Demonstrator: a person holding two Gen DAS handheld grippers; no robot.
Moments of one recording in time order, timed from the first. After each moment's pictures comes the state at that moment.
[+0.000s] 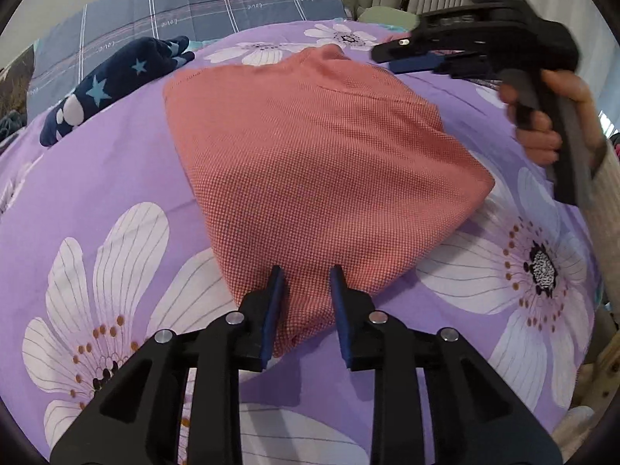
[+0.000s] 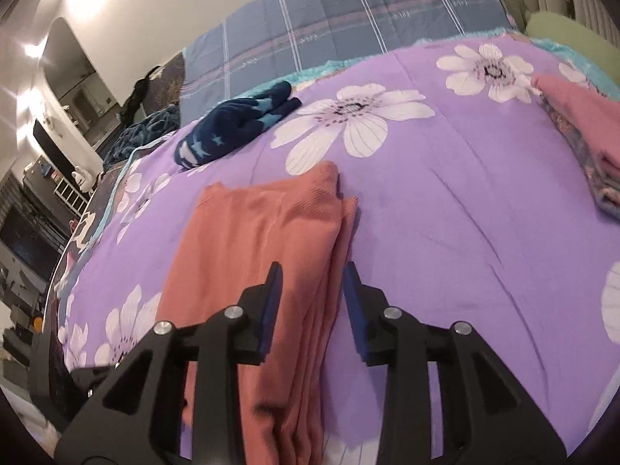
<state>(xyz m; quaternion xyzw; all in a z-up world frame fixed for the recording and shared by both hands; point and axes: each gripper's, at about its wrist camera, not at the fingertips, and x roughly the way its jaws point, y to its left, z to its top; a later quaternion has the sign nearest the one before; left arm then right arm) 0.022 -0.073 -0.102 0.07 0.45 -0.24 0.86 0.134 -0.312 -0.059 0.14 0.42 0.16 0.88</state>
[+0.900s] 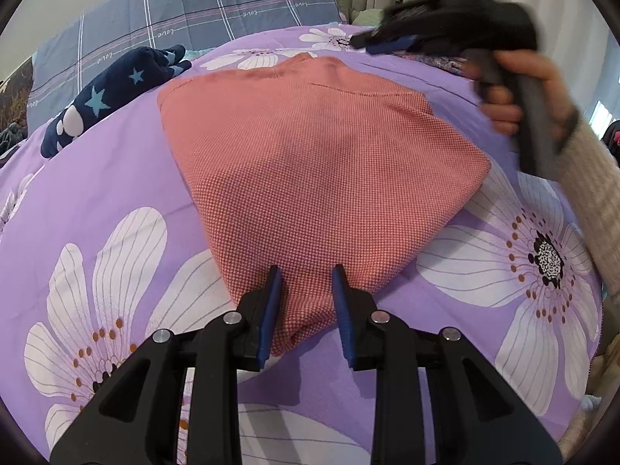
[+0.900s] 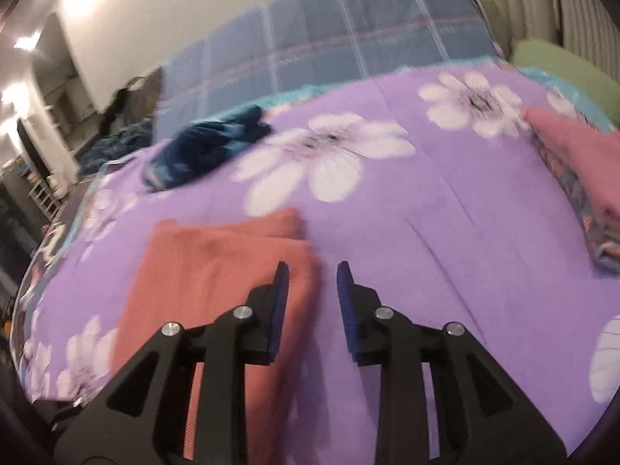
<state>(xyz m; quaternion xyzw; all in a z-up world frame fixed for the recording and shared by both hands) 0.010 -0.077 -0.104 0.09 0.43 -0.23 0.87 0.135 -0.305 -0.050 0.09 0.36 0.15 0.92</state>
